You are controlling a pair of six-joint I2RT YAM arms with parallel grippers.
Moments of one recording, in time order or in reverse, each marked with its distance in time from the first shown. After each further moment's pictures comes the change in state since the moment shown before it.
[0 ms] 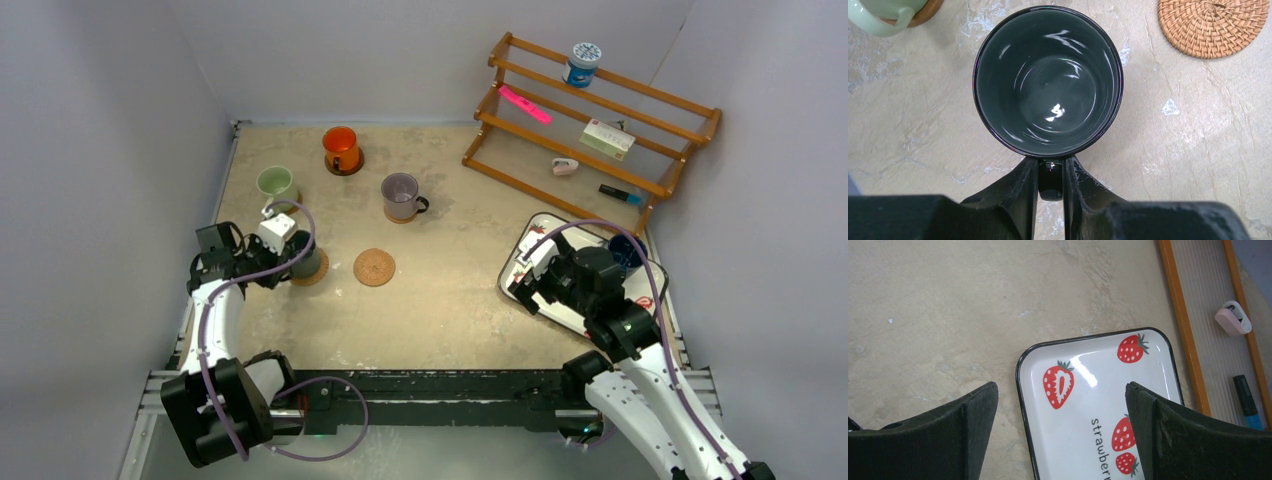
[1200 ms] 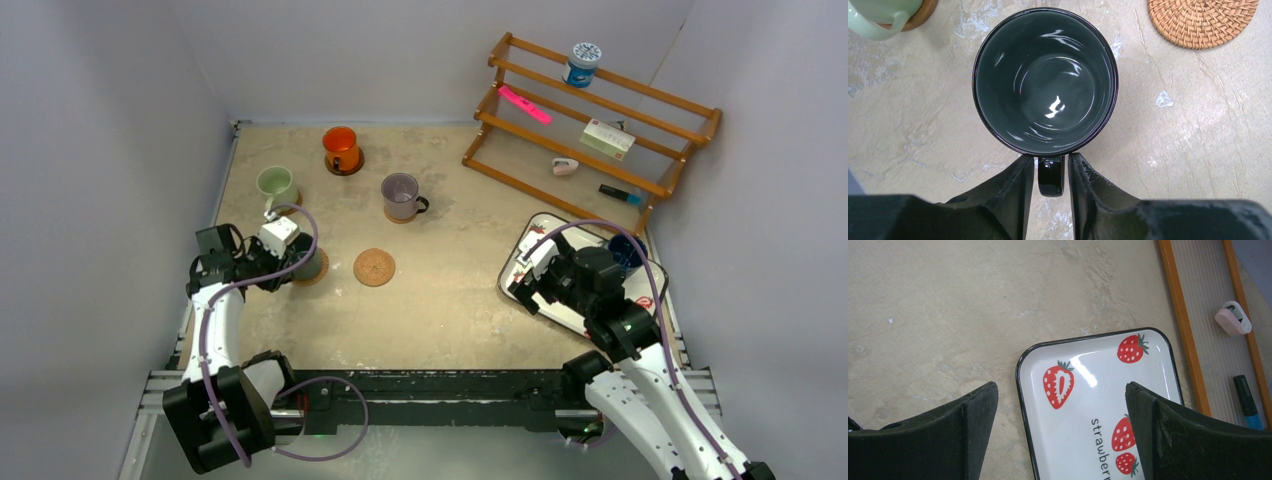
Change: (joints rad) left arm 0.000 -0.029 0.000 -0.048 0.009 0.051; right arm 0.000 0.000 0.000 0.000 0.000 0.000
